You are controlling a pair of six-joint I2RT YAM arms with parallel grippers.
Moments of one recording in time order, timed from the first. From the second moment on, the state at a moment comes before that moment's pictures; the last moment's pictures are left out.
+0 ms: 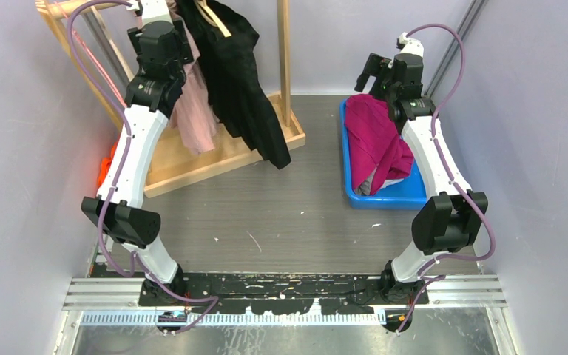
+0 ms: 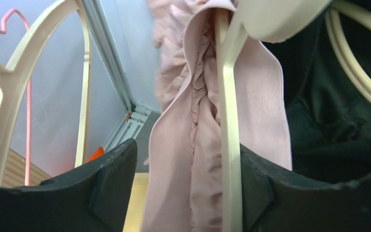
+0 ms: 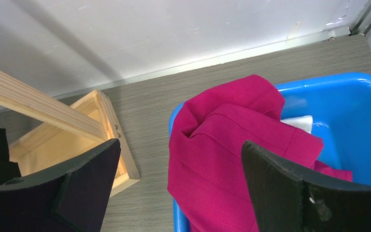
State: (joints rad) left arm -0.24 1.72 2.08 -0.45 -0.61 -0.08; right arm 0.08 1.63 1.62 -0.31 0.08 0.31
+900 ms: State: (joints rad) left arm -0.07 1.88 2.29 -0.52 -0.27 -0.11; right arm 0.08 1.63 1.62 -0.30 0.07 0.32
